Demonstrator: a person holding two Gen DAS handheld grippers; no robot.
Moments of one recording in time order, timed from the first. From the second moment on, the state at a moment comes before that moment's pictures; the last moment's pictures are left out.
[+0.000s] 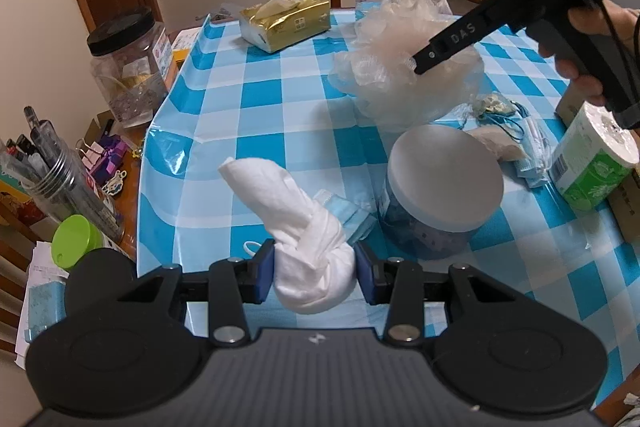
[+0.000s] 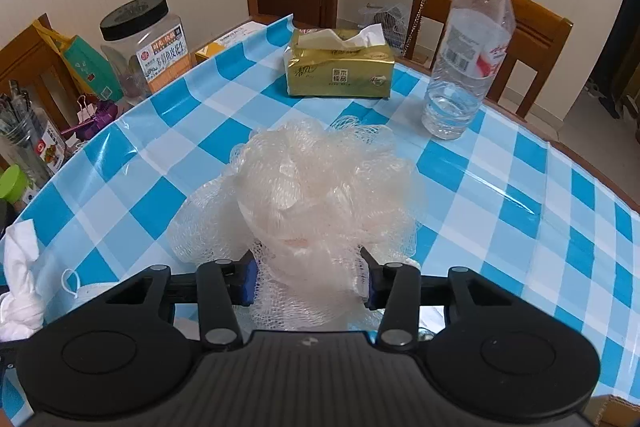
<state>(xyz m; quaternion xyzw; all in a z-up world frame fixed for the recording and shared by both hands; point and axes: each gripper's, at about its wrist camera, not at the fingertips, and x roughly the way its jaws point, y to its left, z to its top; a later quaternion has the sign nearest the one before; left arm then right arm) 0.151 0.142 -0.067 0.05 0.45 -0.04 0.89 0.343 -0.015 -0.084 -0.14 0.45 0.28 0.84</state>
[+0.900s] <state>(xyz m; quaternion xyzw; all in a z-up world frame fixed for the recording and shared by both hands) 0.127 0.080 -0.015 0.12 0.41 -0.18 0.89 0.232 -0.123 0.015 -0.08 0.42 0.20 0.88</state>
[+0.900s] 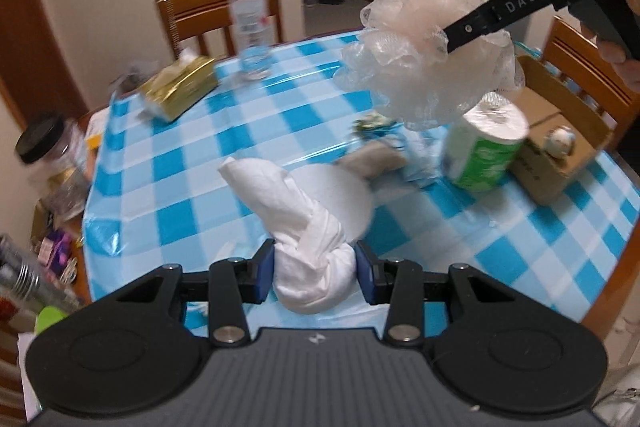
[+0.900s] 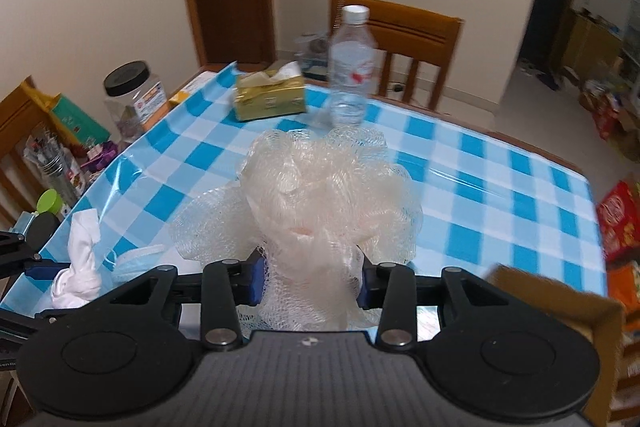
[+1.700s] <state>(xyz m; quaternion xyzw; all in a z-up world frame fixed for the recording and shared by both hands) 0.118 -0.173 0.007 0.15 0.38 -0.28 0.87 0.229 -0.412 0.009 -0.04 0.43 0.08 0.90</state>
